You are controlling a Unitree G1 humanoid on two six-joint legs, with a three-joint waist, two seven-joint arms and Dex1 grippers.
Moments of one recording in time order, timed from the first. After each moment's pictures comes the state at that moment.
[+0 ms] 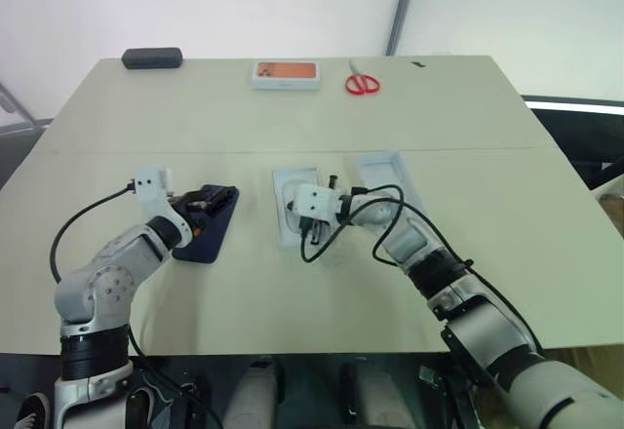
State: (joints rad) left arm -0.29 0.43 0.33 -0.16 -0.76 0.84 -0.26; right arm -0.79 -0.25 0.42 0.52 -0.25 0.00 0.73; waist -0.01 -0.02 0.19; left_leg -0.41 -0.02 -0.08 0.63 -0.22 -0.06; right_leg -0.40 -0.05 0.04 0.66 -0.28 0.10
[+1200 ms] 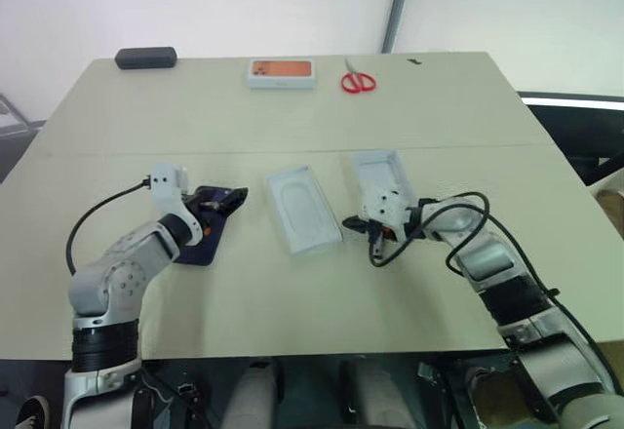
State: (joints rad) left arm -0.32 0.42 0.27 -0.15 -0.69 0.84 -0.32; right arm -0.56 -0.56 0.32 0.15 -0.05 0.17 1.02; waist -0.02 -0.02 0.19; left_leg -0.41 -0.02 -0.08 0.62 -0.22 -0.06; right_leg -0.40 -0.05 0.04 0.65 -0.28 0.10
